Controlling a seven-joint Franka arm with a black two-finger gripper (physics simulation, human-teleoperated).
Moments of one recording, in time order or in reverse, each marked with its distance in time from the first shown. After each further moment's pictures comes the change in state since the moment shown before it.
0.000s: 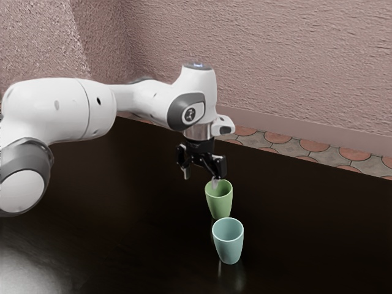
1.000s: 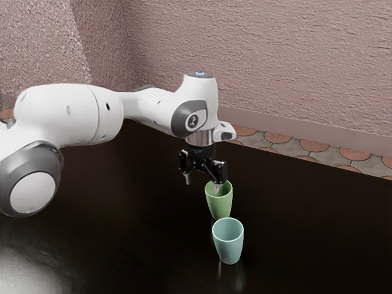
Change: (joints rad) arm 0.012 0.056 -0.003 0.025 -0.014 0.022 0.002
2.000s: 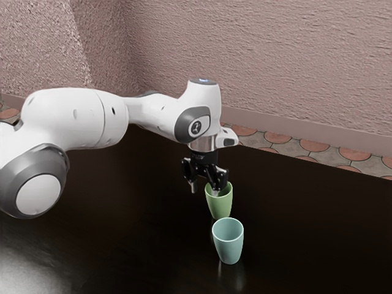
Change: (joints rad) arm 0.000 0.030 -0.007 0.003 -0.003 0.011 -0.003
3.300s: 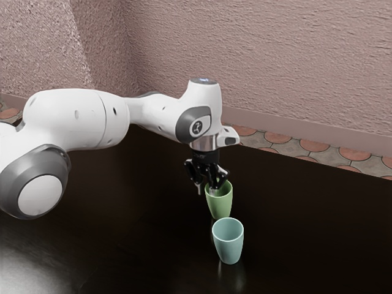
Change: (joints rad) arm -0.001 0.008 0.000 0.013 -0.006 0.017 0.000
